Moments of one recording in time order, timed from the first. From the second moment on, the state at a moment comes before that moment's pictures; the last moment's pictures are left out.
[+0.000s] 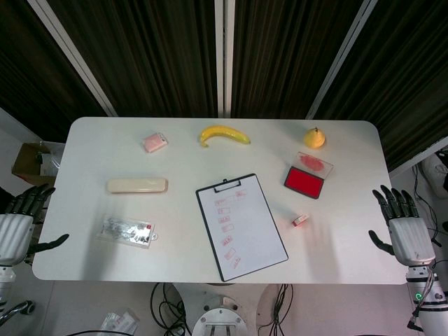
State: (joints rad) left arm -0.10 -1.09 -0.02 -1.54 1.57 1.53 -0.08; right arm 0.12 -1.17 0.05 -1.54 -1.55 1.46 -0.06
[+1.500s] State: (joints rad) left arm -0.11 -1.12 -0.01 -1.52 1.57 1.49 -0.09; right arm 0.38 -1.40 0.03 -1.38 -1.64 1.13 -0.28
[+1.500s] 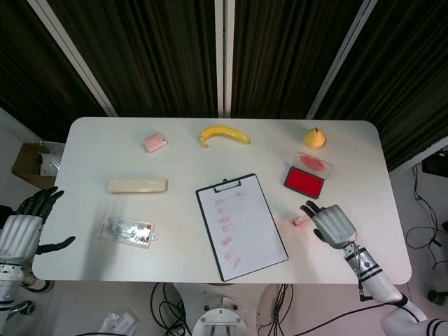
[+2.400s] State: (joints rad) left arm -0.11 -1.12 -0.01 -1.49 1.57 1.49 -0.12; right arm 0.43 -1.55 0.03 -1.23 -1.57 1.11 -0.26
